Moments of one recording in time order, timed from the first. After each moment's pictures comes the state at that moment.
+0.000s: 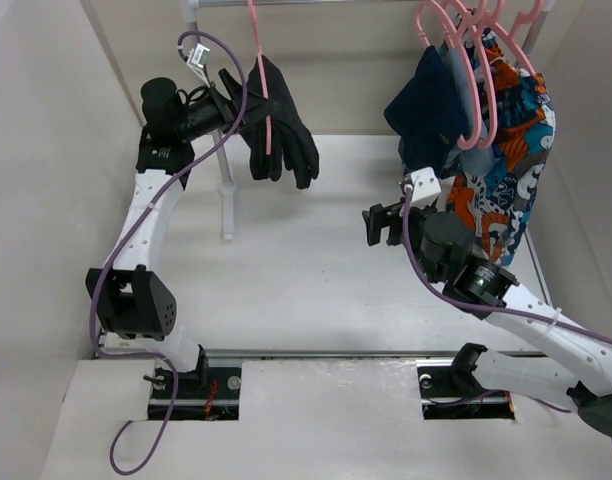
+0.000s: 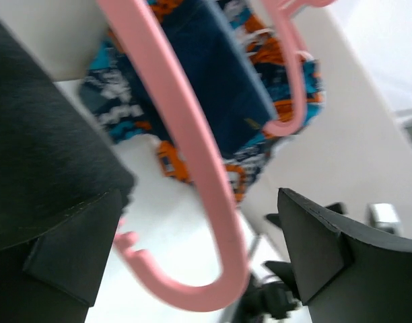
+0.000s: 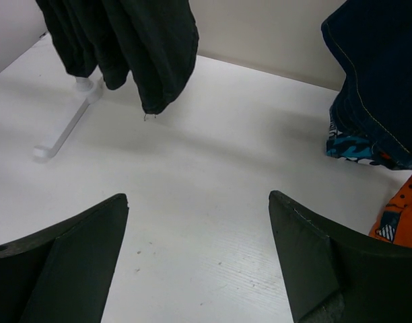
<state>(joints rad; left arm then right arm) -0.08 1.61 1.61 0.10 0.90 -0.92 0.86 0.95 0.95 -0.13 0.50 0.06</state>
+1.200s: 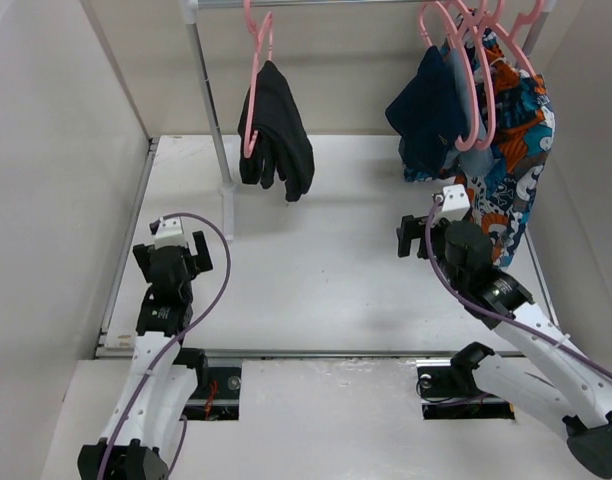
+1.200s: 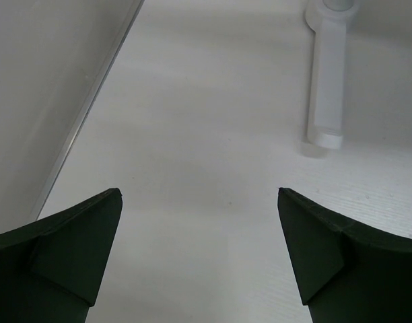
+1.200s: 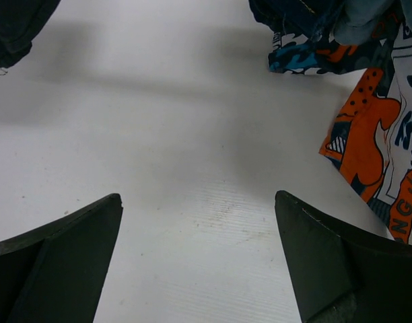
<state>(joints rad) -0.05 0.60 0.41 -0.17 -0.34 -0.06 0.57 0.78 0.75 -0.26 0.37 0.12</state>
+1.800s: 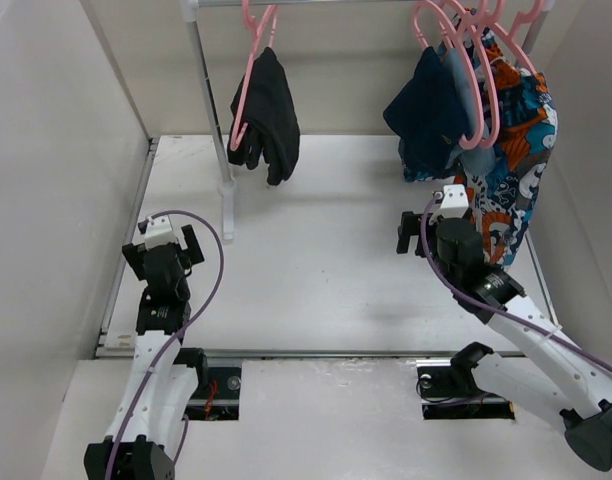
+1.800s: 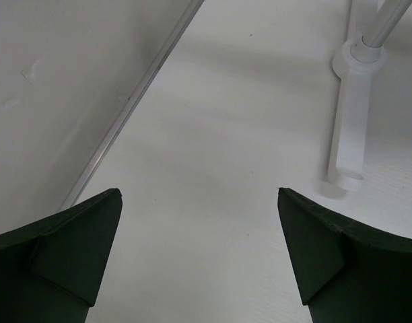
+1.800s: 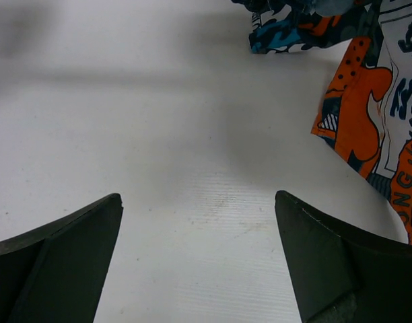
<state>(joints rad) 0.01 0.62 0.38 -0.04 -0.39 -0.05 0.57 0.84 0.74 -0.26 0.45 0.20</state>
